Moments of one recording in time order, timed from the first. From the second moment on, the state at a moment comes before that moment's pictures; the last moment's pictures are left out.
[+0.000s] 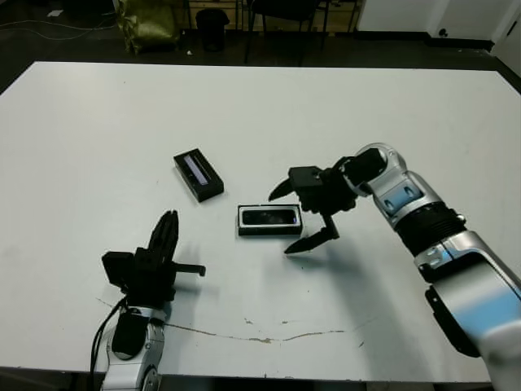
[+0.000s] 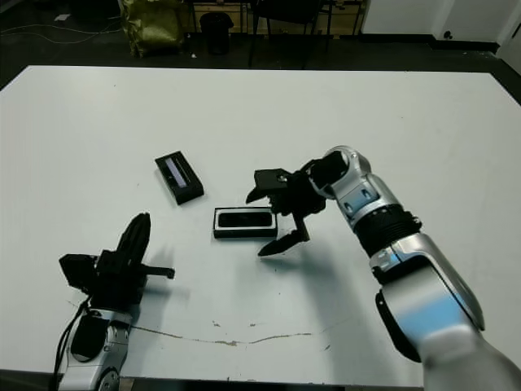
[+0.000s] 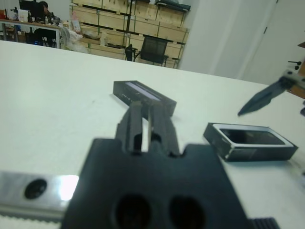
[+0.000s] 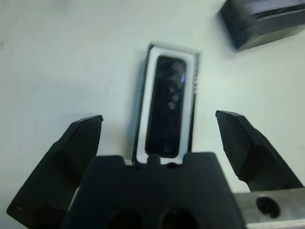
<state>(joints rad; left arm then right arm) 0.20 0.03 -0.02 -0.02 -0.16 -0.29 -0.17 -0.89 -0.40 0.43 0.69 -0.11 -0.01 1.40</state>
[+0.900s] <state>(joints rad) 0.14 0.20 0.01 -0.31 -0.16 -0.07 -0.22 0.11 -0.27 0.03 -0.41 0.15 0.04 0.57</state>
